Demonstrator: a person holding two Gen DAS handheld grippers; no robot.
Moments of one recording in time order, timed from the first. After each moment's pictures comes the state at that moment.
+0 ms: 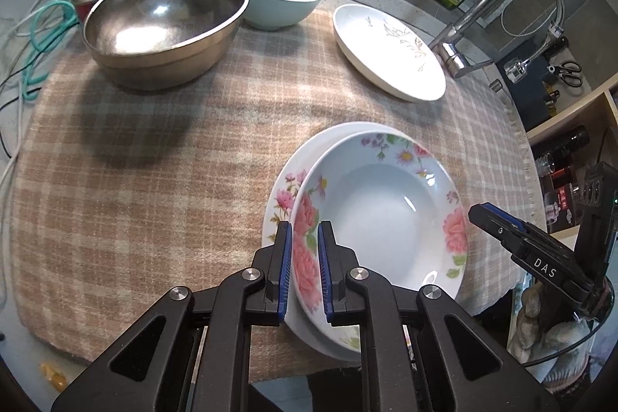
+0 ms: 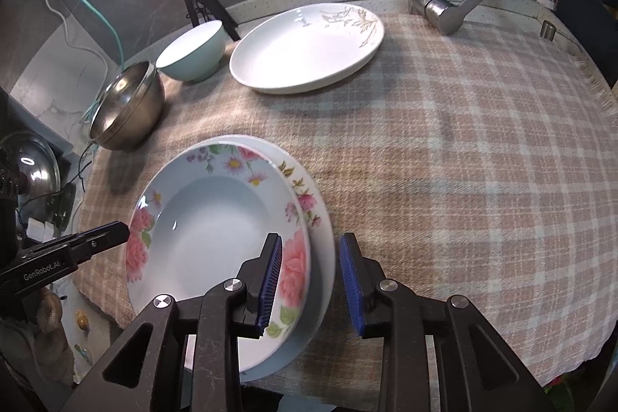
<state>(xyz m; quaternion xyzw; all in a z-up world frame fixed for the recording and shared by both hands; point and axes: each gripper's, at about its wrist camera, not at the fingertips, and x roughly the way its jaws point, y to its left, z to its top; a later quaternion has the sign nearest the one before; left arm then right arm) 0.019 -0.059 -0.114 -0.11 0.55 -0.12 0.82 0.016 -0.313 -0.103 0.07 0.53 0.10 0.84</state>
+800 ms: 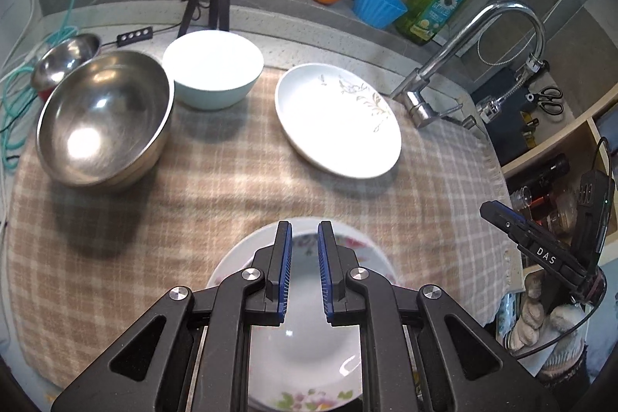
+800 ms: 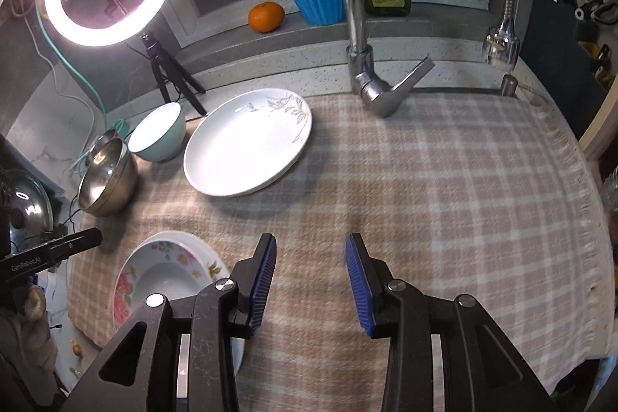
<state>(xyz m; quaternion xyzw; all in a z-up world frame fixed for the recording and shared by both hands) 0.076 -0.099 -0.067 -0.12 0.51 -0.14 0.84 0.070 -0.386 -0.044 0.05 0.48 0.08 0.87</state>
